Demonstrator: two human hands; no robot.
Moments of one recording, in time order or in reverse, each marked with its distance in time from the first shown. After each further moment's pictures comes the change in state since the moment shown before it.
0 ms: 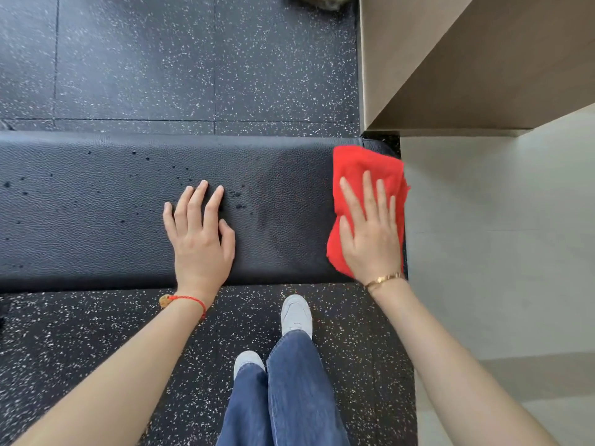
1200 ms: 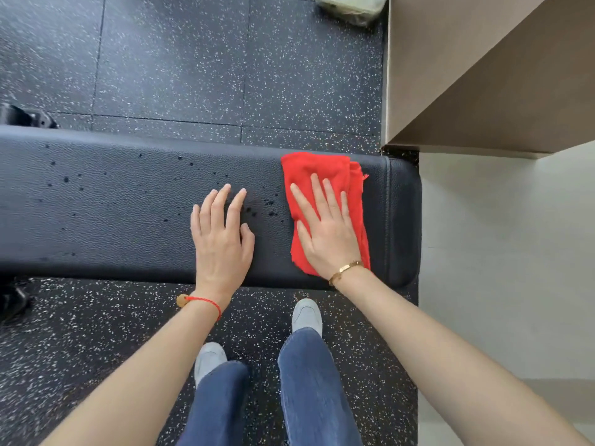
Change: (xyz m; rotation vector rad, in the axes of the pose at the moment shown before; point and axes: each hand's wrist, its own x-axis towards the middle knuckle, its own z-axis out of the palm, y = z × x) left_hand 0.011 -0.006 -0.038 0.007 -0.102 -0.077; right_hand 0.030 -0.098 0.011 -0.003 -0.143 -0.253
